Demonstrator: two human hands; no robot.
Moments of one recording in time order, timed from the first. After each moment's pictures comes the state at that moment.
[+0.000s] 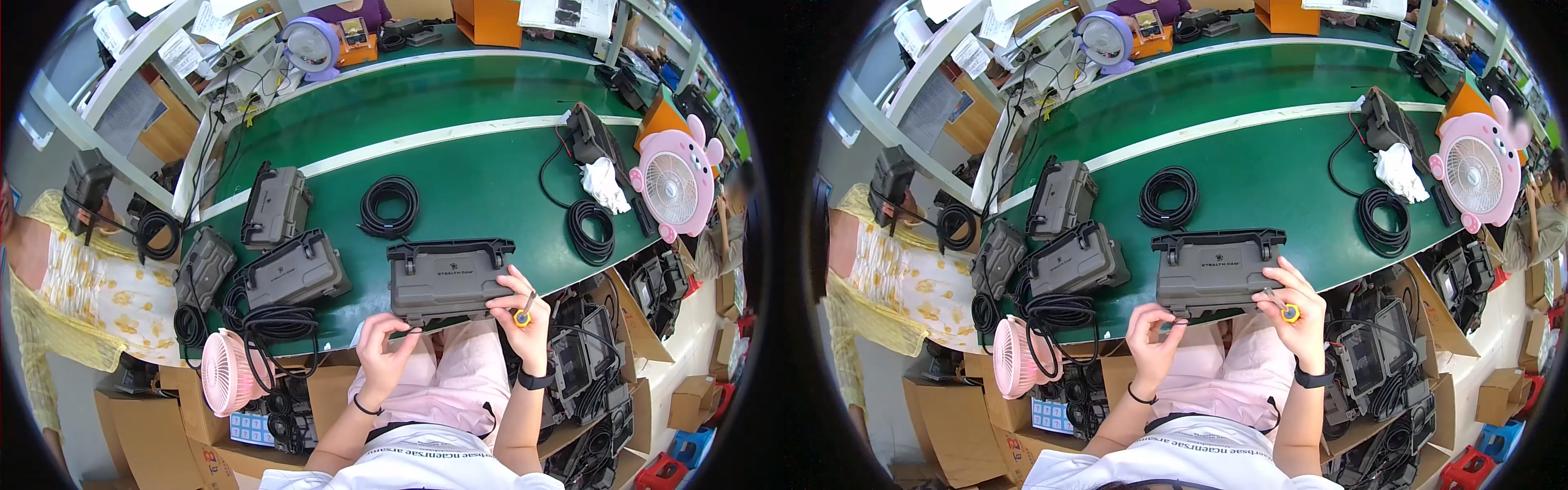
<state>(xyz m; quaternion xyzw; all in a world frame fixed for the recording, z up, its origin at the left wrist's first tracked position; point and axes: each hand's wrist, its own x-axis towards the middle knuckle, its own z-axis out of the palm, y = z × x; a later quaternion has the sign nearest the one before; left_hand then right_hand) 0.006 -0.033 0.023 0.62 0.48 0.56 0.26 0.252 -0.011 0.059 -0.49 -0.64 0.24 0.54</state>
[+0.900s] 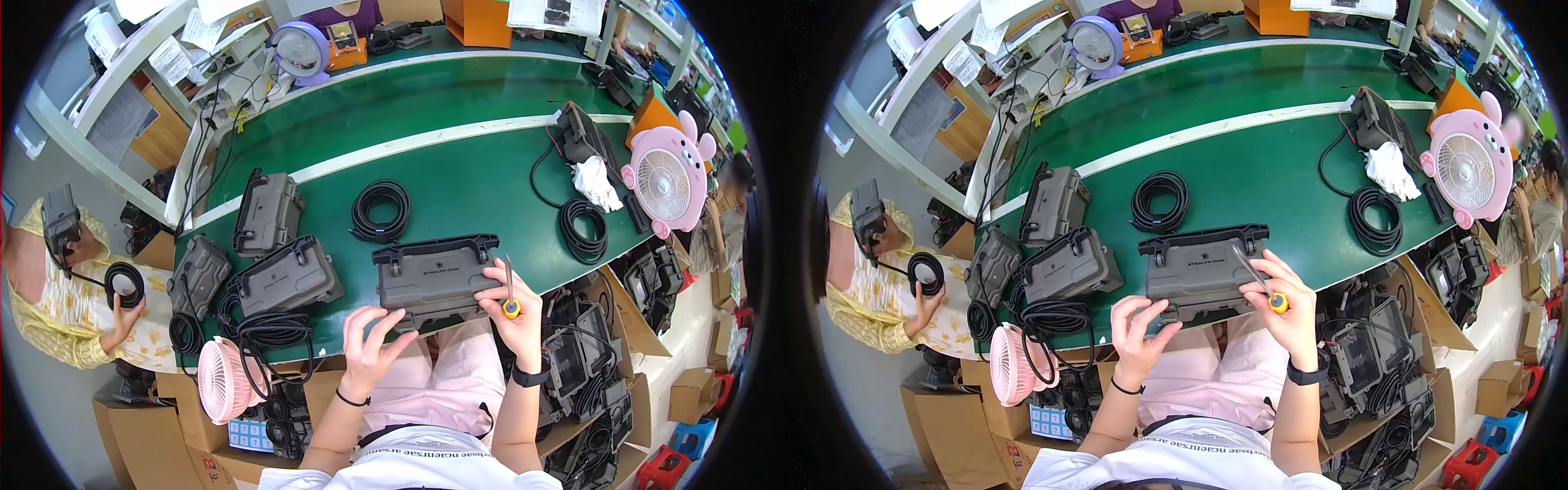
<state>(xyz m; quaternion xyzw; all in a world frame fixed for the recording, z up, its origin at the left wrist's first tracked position) -0.011 -0.010 0.045 0.76 0.44 0.48 -0.02 0.243 0.000 0.077 -0.50 -0.63 0.25 0.54</state>
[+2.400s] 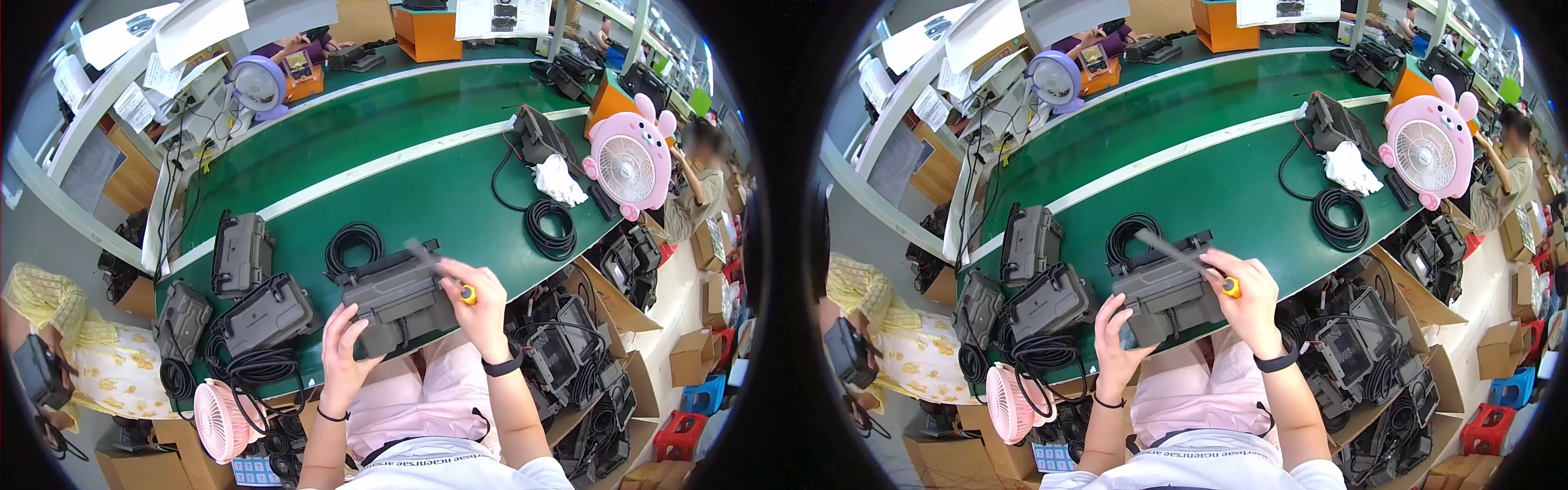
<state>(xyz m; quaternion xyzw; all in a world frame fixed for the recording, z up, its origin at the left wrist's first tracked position) -0.028 0.012 0.051 0.79 0.43 0.43 0.09 0.218 0.029 0.092 -0.56 -0.63 0.11 0.53</state>
